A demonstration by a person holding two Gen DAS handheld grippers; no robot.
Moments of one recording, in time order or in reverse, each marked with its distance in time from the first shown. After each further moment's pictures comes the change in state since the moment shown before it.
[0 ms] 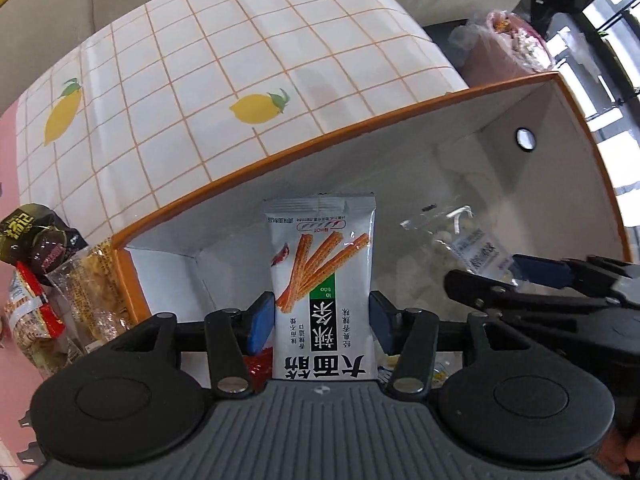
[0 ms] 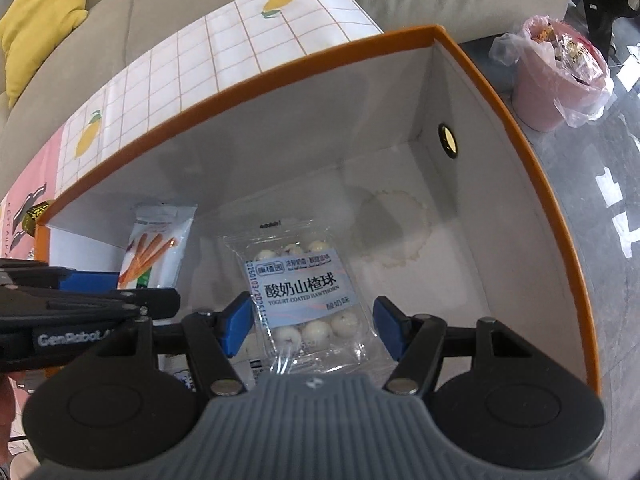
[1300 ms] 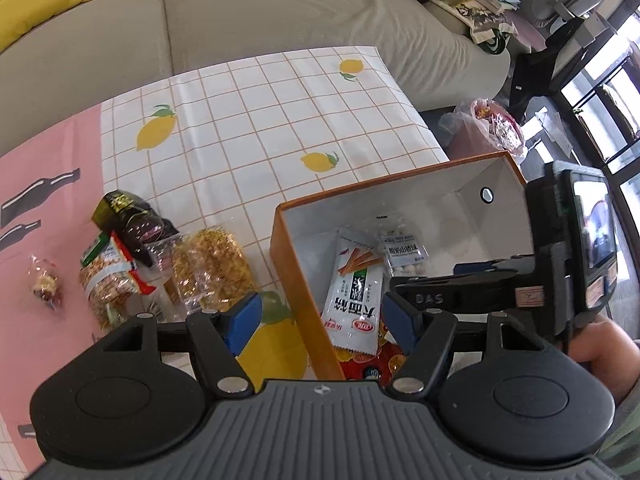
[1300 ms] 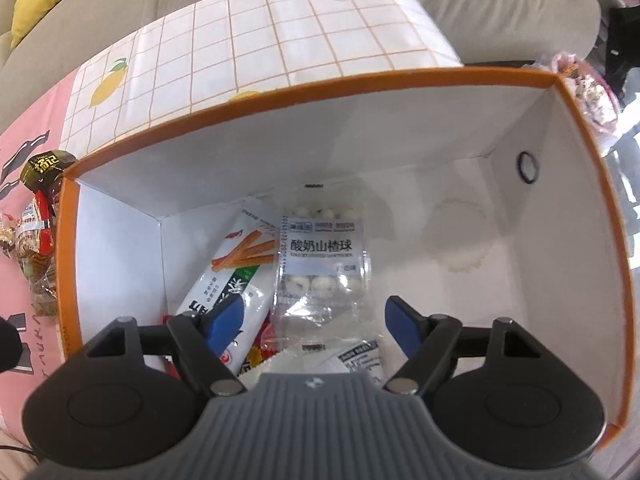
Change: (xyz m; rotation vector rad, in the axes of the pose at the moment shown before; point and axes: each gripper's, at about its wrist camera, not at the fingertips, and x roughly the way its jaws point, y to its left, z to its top) left arm -0.110 0.064 -0.073 -0.089 -0.246 -0.067; right arm 0.002 0.081 -0.002 -0.146 0.023 -0.109
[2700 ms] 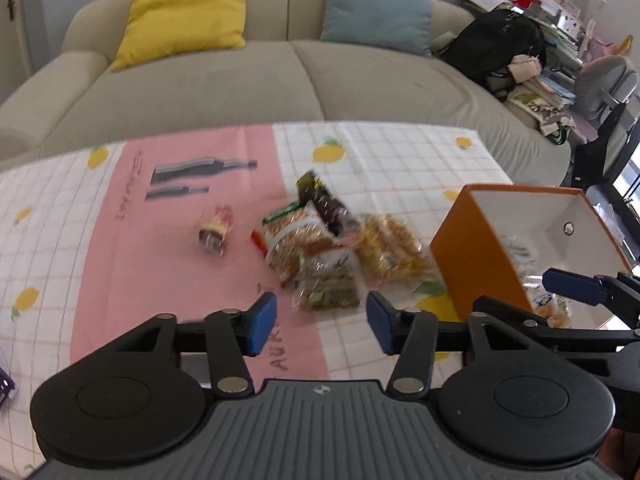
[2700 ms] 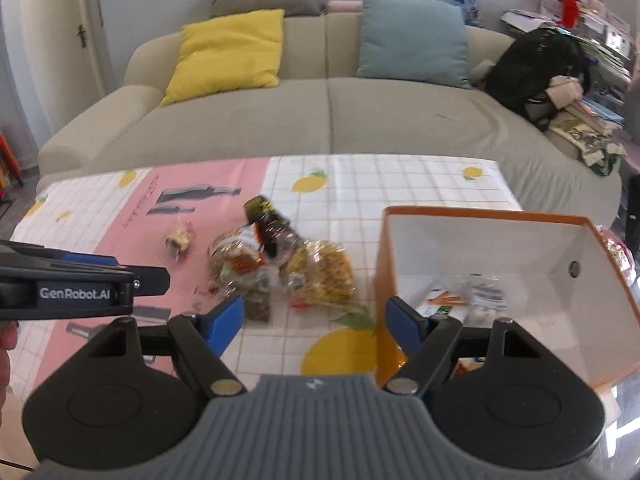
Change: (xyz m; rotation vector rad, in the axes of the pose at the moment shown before) left arm -0.063 0.123 -0.152 -0.142 -0.345 0.168; right arm -0.097 0.169 -0.160 -0.275 -0.563 0.091
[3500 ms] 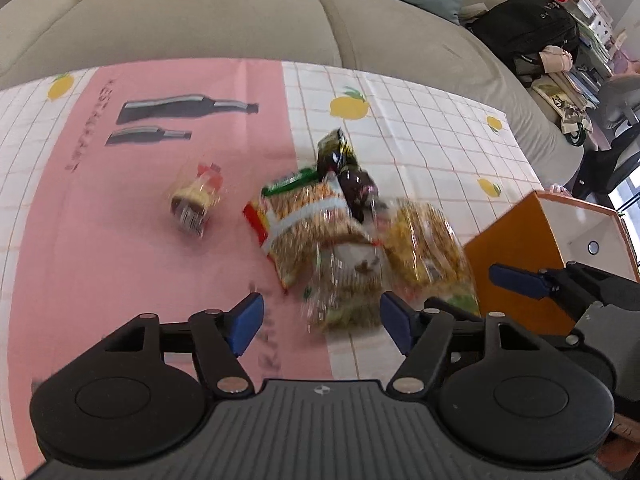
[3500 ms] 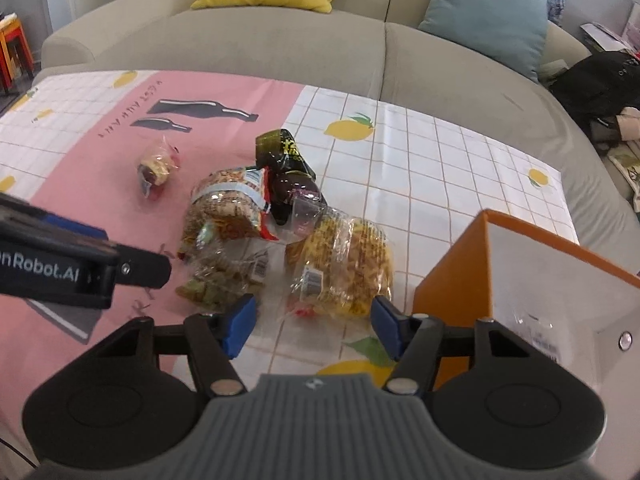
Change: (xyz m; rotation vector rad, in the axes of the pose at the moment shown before) left arm 0.097 0.041 0.031 -0.104 0.155 -0.086; right arm 0.130 0.021 0.022 -0.226 0.188 0.006
